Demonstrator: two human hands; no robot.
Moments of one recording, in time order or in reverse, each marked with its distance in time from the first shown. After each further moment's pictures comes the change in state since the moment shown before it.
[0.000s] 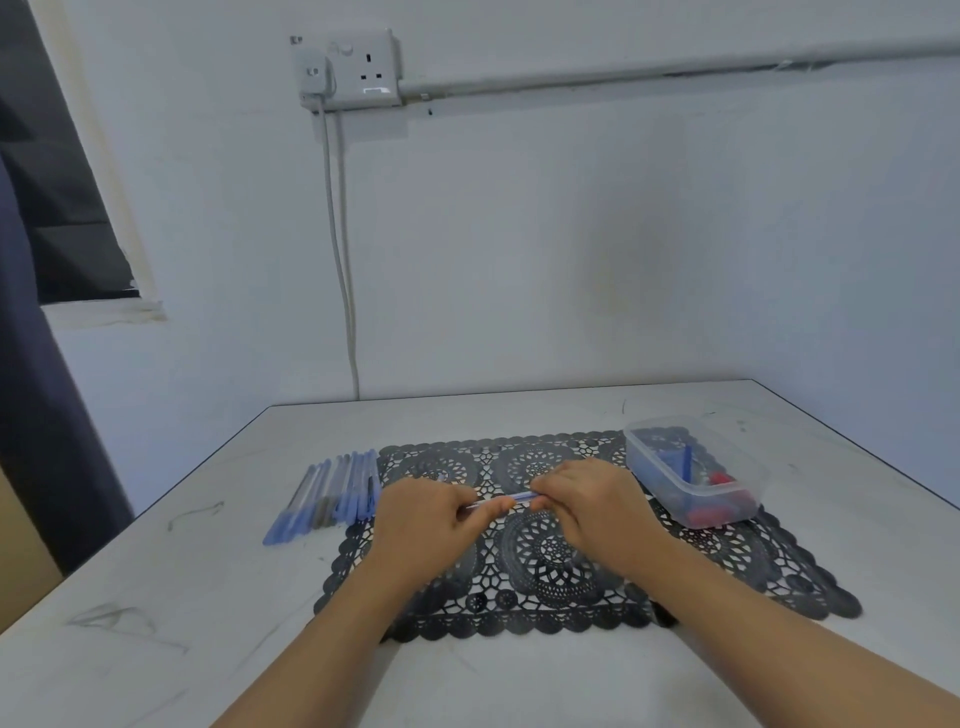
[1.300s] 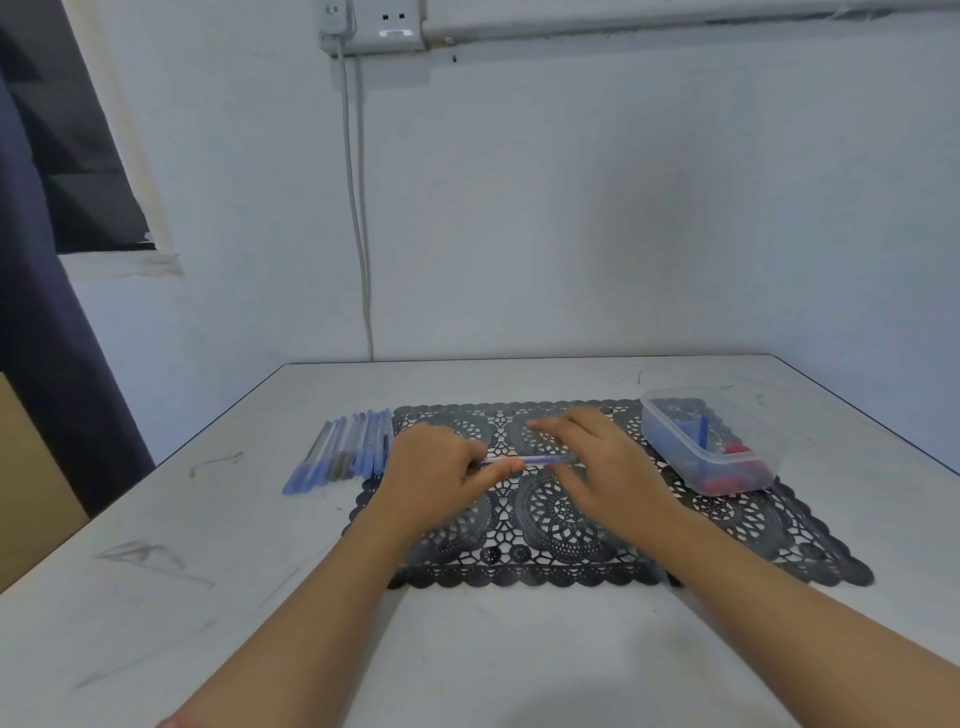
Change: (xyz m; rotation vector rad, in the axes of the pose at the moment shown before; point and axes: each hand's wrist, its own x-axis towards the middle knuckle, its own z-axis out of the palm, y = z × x) left_hand 0.002 -0.010 -0.007 0.051 -0.025 0.095; right_hand -0.001 -0.013 -0.002 0.088 -0.033 0.095
